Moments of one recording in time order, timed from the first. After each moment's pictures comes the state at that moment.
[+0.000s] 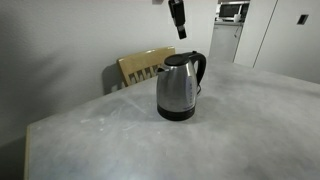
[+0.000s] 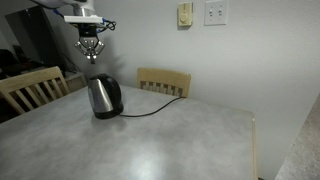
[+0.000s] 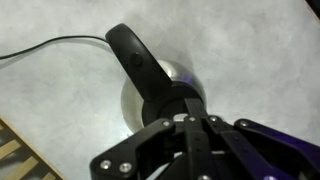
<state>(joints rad) 0.20 0.78 0.10 -0.87 -0.16 1.38 -0.60</state>
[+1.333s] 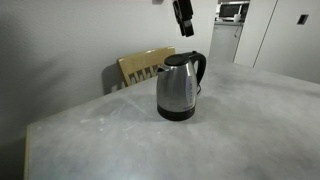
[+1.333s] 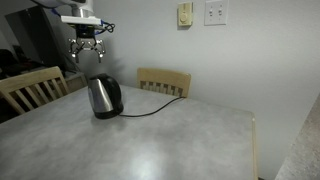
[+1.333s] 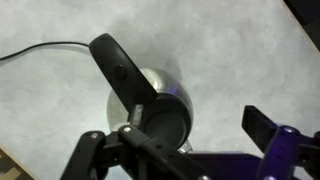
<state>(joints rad) 0.18 0.71 0.10 -1.01 -0.12 1.41 -0.61</state>
